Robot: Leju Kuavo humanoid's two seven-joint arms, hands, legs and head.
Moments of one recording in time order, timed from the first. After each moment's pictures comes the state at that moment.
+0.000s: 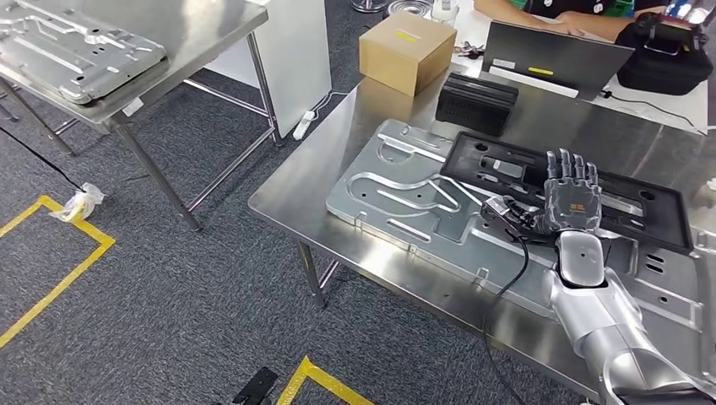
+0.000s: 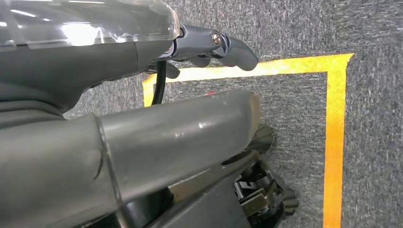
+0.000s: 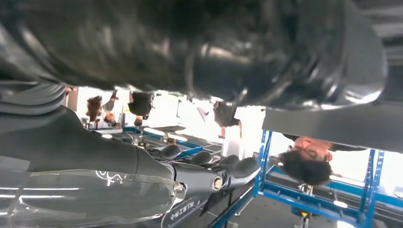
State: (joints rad) left arm -0.11 -0.13 0.05 -0.20 -0.46 0.10 -0.13; right arm -0.82 -0.12 0.38 -0.43 1.51 -0.61 0.07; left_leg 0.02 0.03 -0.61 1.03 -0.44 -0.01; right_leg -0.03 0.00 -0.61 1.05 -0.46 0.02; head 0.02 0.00
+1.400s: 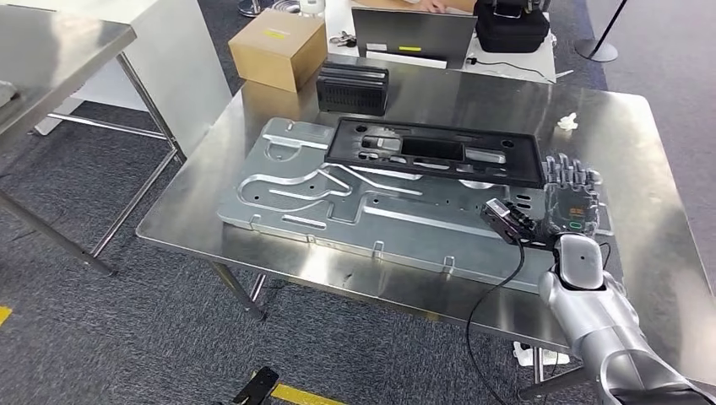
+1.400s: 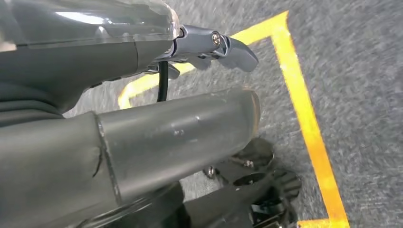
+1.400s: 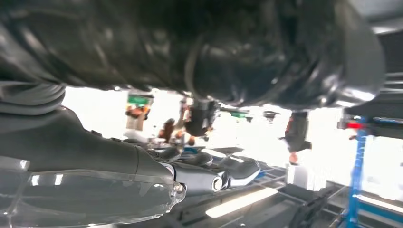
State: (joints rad) left arm -0.11 -0.12 0.06 -0.20 -0.49 0.10 -0.13; right arm -0.80 -0.11 0.36 -0.43 1.45 -0.60 0.05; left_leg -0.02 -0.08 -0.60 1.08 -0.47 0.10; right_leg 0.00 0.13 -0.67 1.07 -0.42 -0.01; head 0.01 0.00
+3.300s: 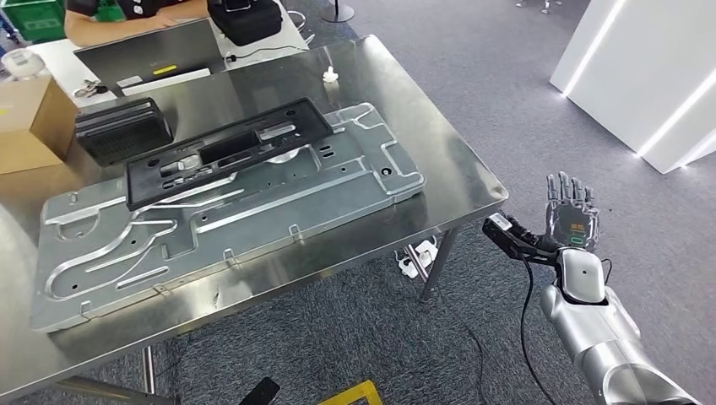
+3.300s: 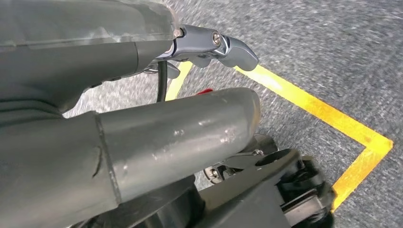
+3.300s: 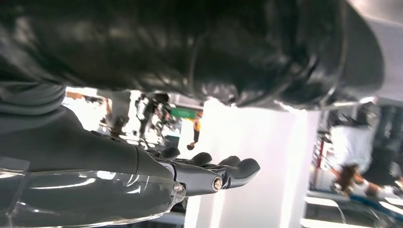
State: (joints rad) left arm -0.08 -0.13 0.06 -0.20 -0.53 0.09 -0.12; right arm -0.74 -0.12 0.35 -0.44 1.42 -0.58 0.04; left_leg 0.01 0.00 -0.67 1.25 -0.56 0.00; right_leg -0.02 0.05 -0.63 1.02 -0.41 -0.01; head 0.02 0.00
